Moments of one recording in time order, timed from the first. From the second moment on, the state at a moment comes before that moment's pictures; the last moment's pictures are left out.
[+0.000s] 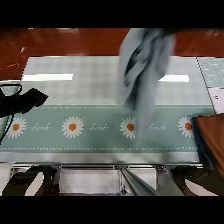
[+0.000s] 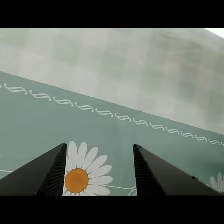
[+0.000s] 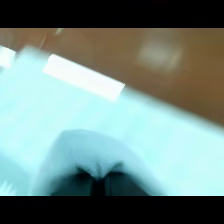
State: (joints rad) left arm 0.07 -0.68 0.78 1.26 -1.03 -1.75; right arm 0.43 -1.20 1.70 -1.26 1.06 1.44
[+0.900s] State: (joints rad) left arm 0.21 -0.70 0.75 1.23 -1.11 -1.62; right arm 0.23 -1.46 1.50 -1.06 1.09 1.52
